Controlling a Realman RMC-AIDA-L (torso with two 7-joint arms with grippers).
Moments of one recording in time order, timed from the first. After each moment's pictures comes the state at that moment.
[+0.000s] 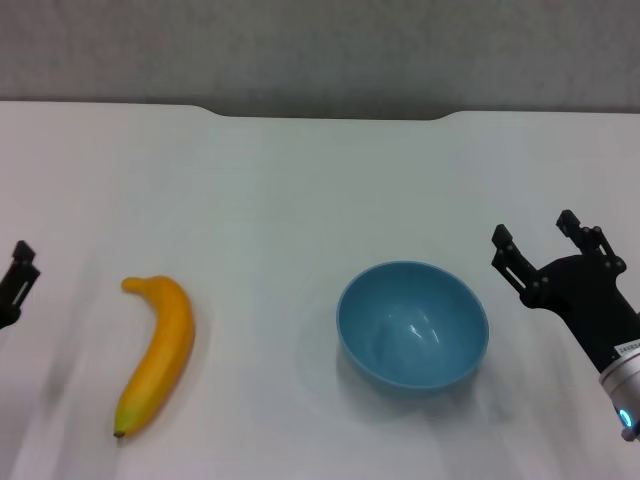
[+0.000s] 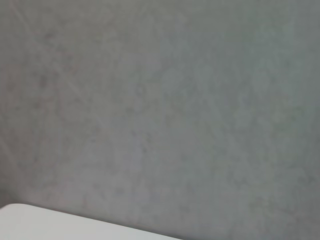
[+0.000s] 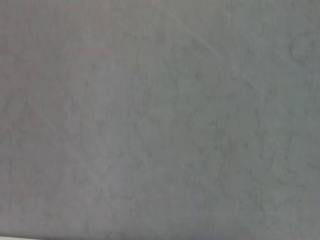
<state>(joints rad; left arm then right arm) -0.26 -2.05 -0.87 -0.24 -0.86 -1.20 2.77 0.27 2.01 -2.48 -0.54 0.90 -1.02 -0.03</state>
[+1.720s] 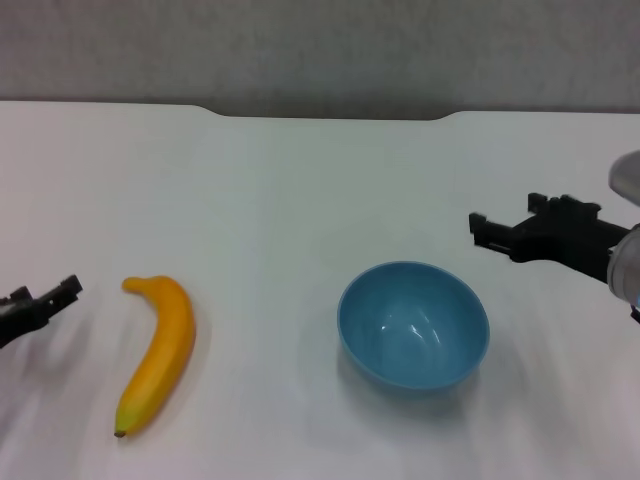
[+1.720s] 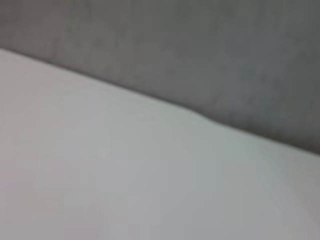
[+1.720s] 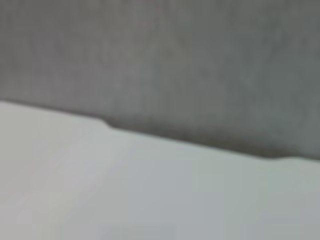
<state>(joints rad) -0.41 -1.84 -0.87 -0.22 -0.34 -0.80 2.11 0.15 2.00 -1.74 -1.37 0.88 0.45 -0.55</state>
